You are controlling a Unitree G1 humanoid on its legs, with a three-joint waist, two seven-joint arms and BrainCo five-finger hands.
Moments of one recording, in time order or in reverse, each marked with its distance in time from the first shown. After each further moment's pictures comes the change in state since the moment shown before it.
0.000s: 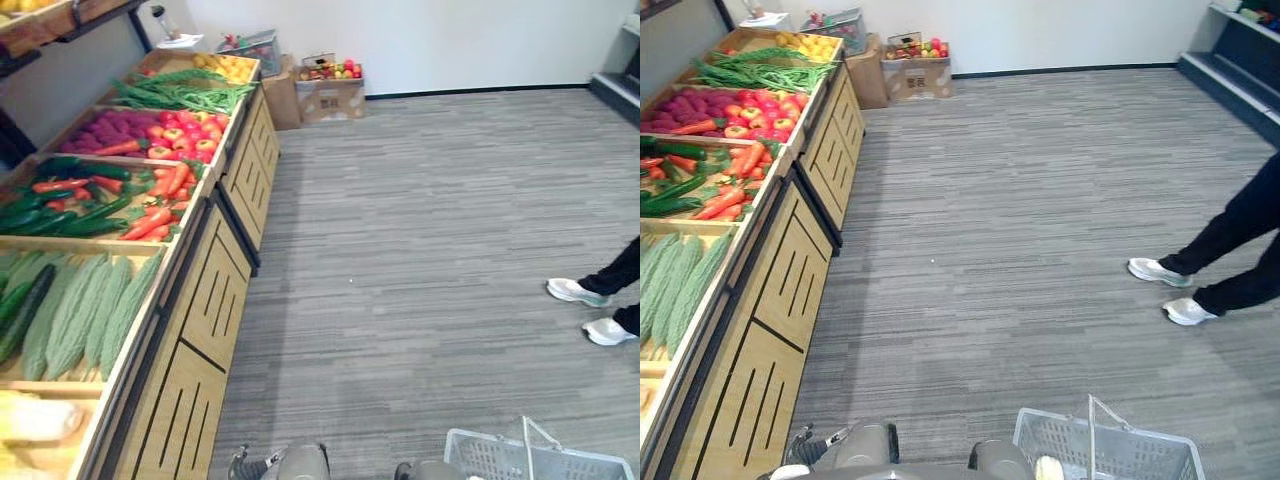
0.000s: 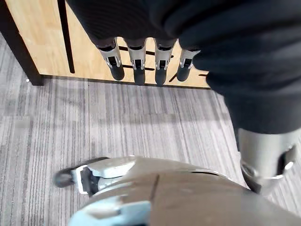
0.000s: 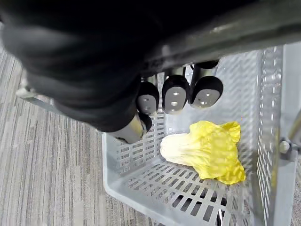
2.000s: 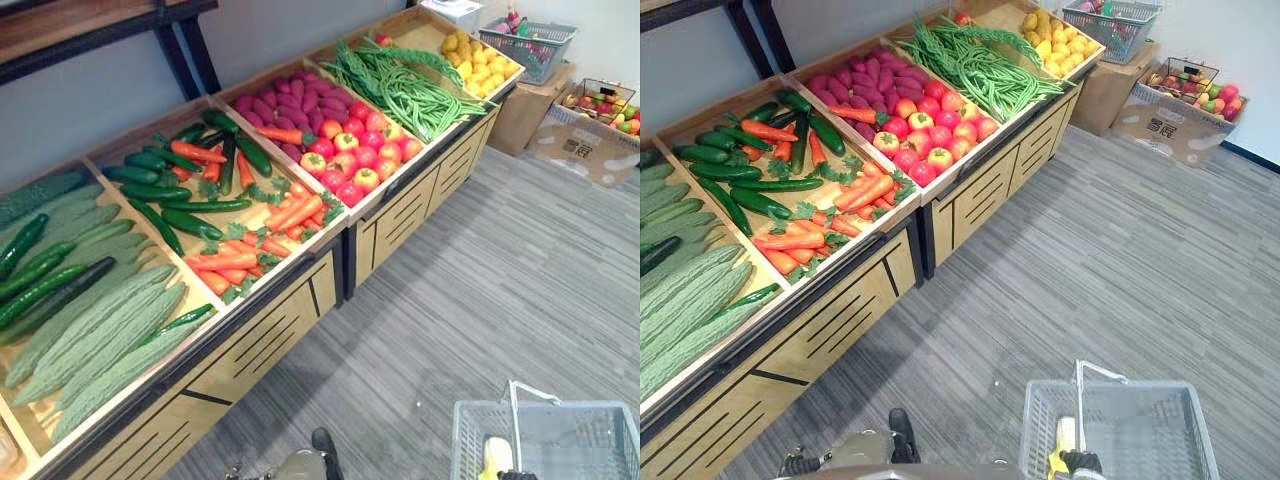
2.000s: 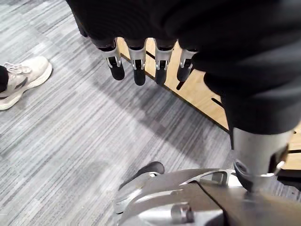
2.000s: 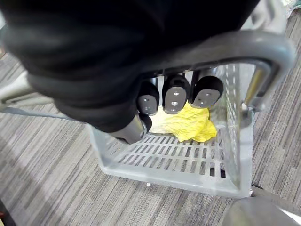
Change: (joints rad) left arm -0.041 0.026 0.042 0.112 0.055 0.064 -0.003; right arm -0.090 0.027 -0.091 0.027 -0.023 -0.011 0.000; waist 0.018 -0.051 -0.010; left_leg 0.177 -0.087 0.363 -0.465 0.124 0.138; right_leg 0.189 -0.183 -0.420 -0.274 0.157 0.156
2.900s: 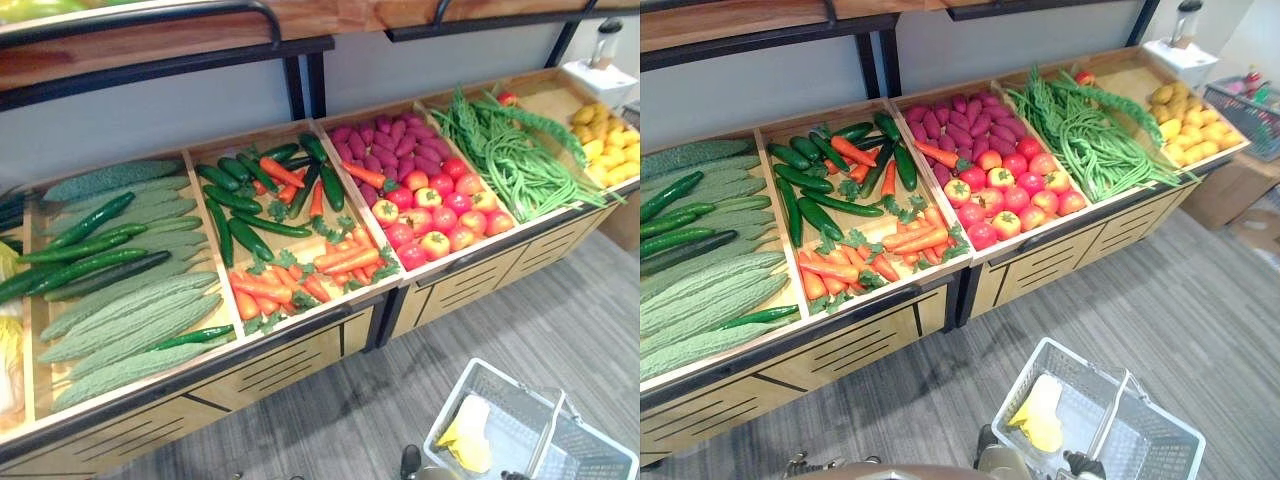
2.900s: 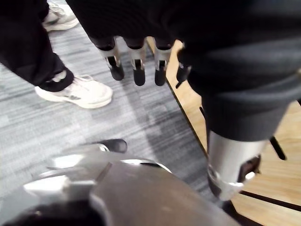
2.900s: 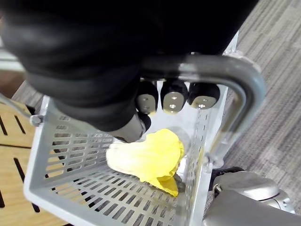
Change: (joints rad) left arm 0.013 -0.049 0.078 -0.017 -0.019 -0.019 -0.011; right arm -0.004 0.016 -0.126 0.012 0.077 0.006 0.049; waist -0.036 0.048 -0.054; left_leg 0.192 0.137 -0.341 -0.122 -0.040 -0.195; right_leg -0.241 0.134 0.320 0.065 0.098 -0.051
